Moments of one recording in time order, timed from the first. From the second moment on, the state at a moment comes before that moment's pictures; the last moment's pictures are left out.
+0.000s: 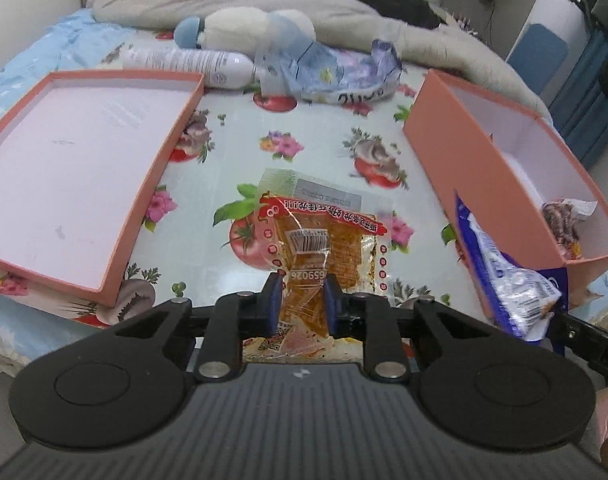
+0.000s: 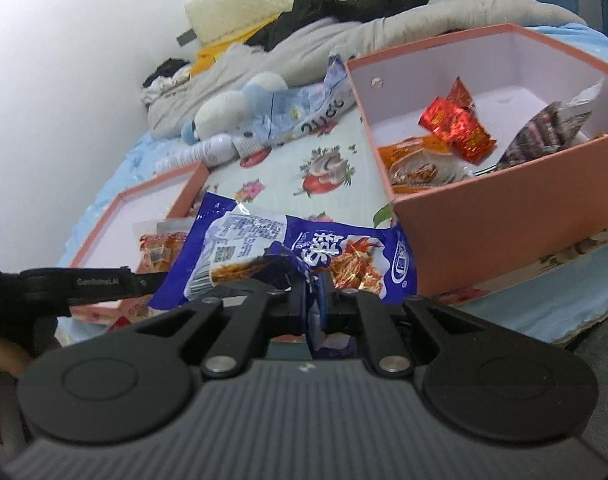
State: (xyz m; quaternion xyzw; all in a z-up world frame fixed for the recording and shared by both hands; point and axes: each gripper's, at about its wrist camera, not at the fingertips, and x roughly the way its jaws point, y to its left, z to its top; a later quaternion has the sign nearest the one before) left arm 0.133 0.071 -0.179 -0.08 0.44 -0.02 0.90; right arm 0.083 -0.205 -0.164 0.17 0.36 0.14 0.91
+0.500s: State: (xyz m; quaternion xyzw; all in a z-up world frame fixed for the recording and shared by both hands) left arm 0.119 0.040 -0.128 -0.11 0.41 -0.05 0.91; right arm 0.050 -0.244 -0.112 0.15 0.29 0.09 0.94
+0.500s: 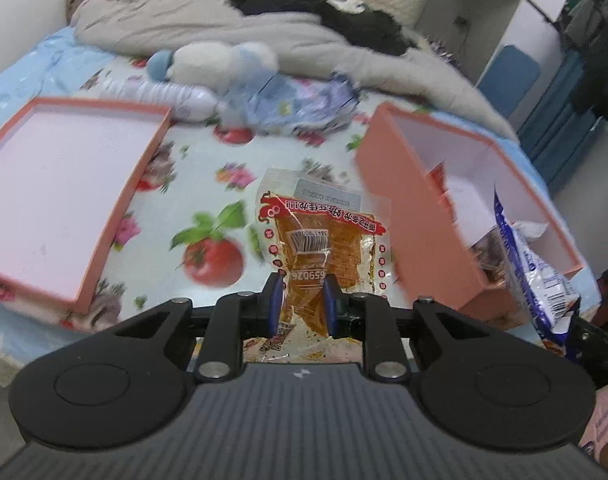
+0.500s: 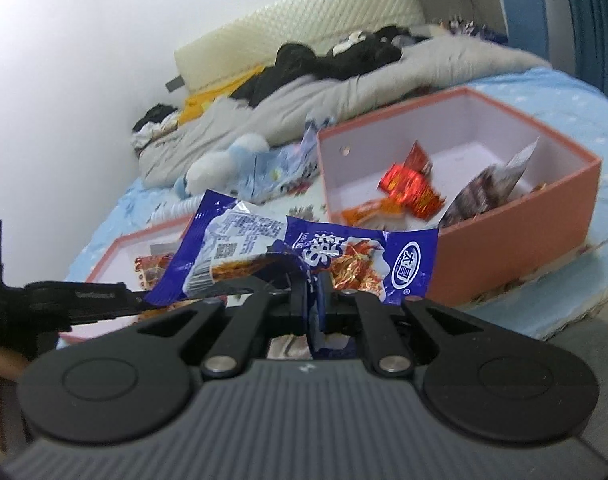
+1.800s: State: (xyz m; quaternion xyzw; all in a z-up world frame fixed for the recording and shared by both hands) left arm 0.370 -0.136 -0.111 -0.05 0.46 -0.18 0.87; right arm 0.252 -0.354 -0.133 0.12 0.37 -0.03 0.92
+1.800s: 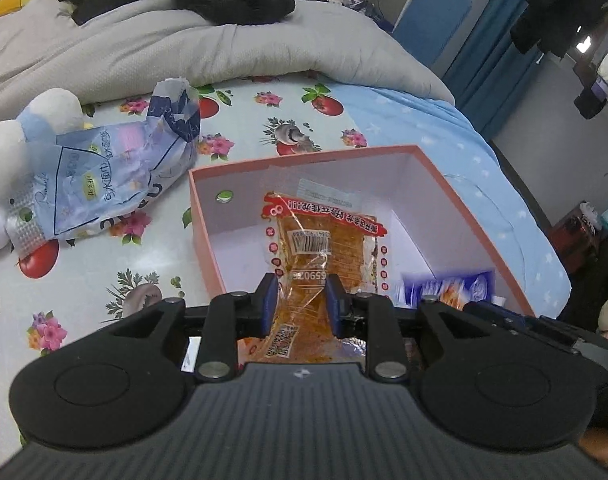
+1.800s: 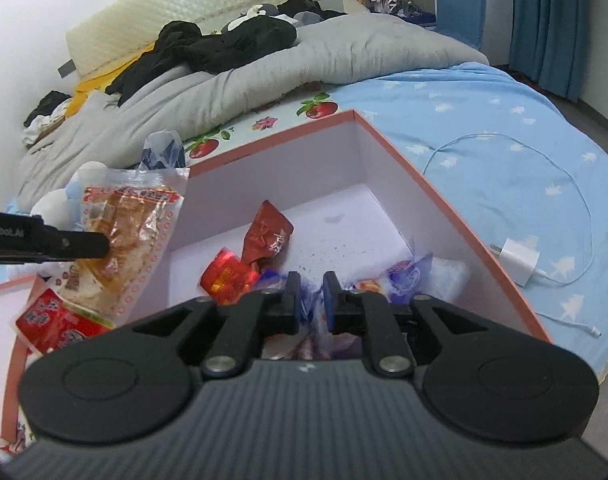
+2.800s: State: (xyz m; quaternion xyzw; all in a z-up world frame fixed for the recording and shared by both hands) left arm 0.220 -0.104 0.002 -0.02 0.30 -0.21 0.93; right arm 0.125 -0.328 -0.026 0.13 0.20 -0.01 0.97
